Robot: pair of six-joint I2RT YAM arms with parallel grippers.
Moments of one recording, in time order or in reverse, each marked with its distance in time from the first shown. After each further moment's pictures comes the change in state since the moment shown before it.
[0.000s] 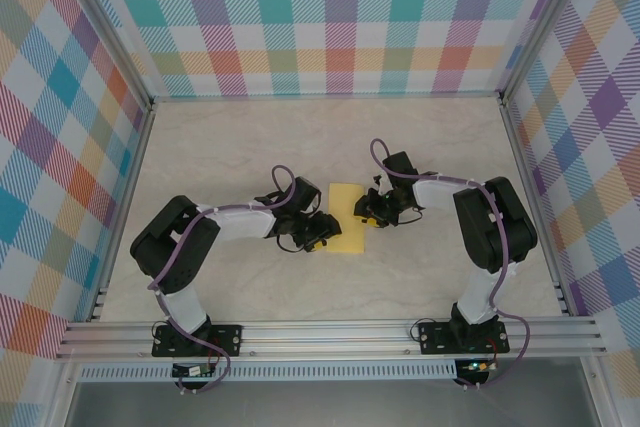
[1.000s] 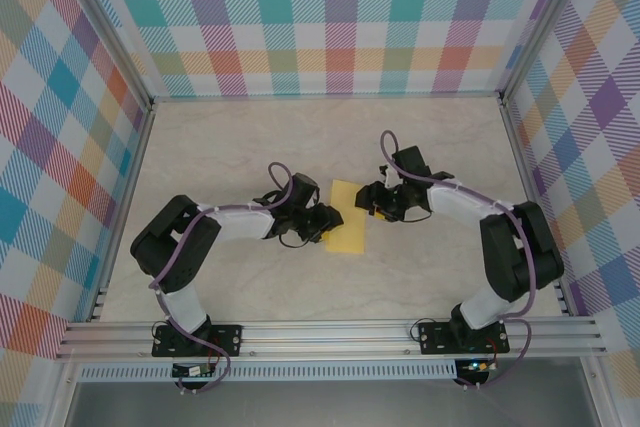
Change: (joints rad) left arm 0.026 0.011 -0.021 0.190 0.000 -0.082; right arm -0.005 -0.244 -0.051 -0.033 0.021 -0.037
